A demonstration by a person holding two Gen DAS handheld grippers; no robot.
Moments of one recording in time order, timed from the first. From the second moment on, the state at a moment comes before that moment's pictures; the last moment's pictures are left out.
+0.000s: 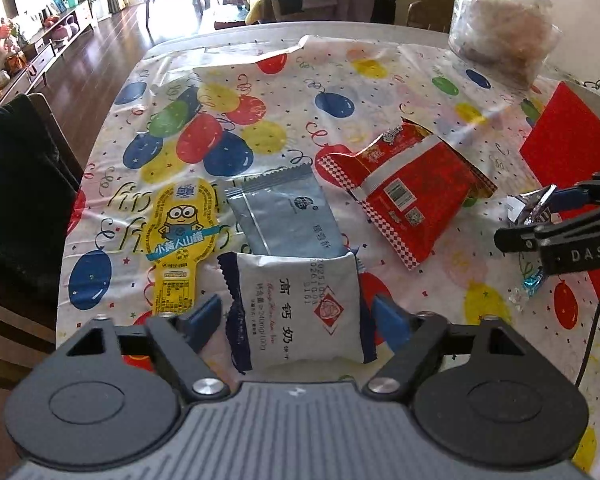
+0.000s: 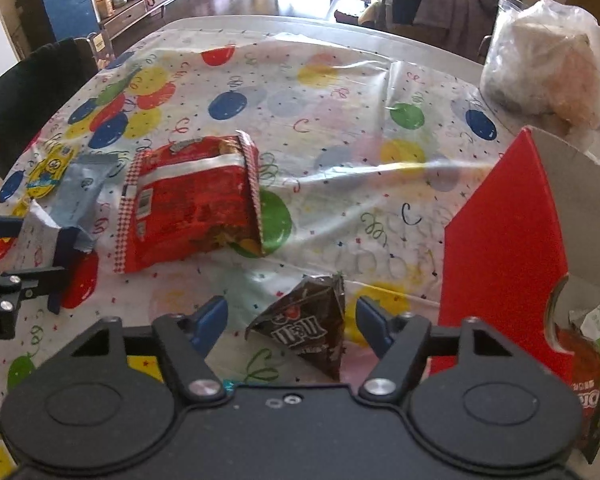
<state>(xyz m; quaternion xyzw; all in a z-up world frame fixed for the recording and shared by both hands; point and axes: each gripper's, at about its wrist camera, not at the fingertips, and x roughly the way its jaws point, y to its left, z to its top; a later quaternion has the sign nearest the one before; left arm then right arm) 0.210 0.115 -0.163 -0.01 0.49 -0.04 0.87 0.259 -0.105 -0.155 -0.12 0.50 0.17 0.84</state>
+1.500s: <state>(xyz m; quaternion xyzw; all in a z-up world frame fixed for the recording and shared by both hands) 0.171 0.100 -0.081 -0.04 0.45 -0.06 0.89 0.172 -0.139 -0.048 -0.07 0.42 0.19 0.88</state>
